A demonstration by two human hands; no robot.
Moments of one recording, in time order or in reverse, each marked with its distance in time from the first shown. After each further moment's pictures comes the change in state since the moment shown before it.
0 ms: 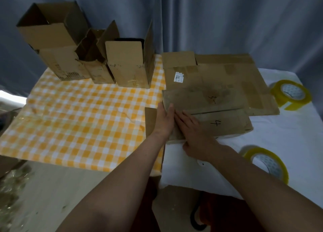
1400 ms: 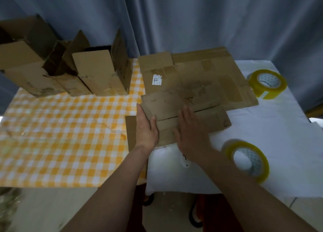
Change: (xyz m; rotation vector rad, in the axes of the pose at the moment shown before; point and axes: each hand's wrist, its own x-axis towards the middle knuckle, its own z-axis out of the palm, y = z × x) left_hand -0.012 -0.005 0.012 0.351 0.062 0.192; right_hand -0.016 0.030 0.005 -0.029 0.210 0.392
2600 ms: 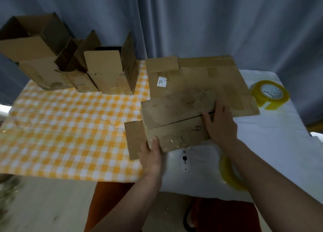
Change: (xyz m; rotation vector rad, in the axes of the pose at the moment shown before) left_hand -0.072 0.005 0.015 -0.479 0.235 -0.565; right_hand 0.027 0.067 -0.035 0.142 0.173 0.318
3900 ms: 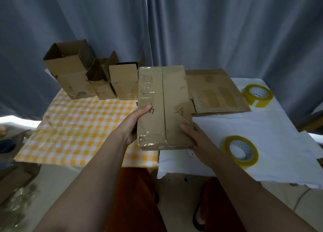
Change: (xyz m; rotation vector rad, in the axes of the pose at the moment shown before) left_hand 0.013 0.103 -0.107 -0.119 -0.723 -0.007; right_hand -0.139 -0.078 -0.046 1.408 -0.658 0.103
